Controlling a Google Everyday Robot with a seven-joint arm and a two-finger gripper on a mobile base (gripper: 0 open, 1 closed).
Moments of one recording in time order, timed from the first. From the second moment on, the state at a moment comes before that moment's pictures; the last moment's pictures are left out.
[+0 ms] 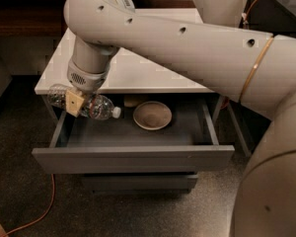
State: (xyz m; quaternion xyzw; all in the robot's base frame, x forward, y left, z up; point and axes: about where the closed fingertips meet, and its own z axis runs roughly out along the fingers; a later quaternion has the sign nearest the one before) arm 0.564 0.159 0.832 -0.53 0.82 0.14 0.16
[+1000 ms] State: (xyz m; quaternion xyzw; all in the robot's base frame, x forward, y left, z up) arm 0.611 0.120 0.904 -0.50 0.84 0.13 0.19
